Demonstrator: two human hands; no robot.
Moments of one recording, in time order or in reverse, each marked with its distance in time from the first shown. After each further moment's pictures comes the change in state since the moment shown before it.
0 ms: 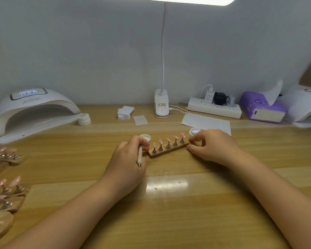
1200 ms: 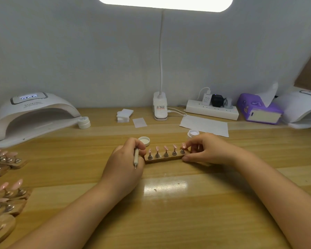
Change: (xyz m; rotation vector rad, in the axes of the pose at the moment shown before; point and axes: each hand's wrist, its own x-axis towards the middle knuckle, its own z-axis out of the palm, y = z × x) left_hand -0.003 0.002 -0.003 -0.031 0.048 -0.062; right_hand -0.003 0.002 -0.009 0.343 -0.253 -0.171
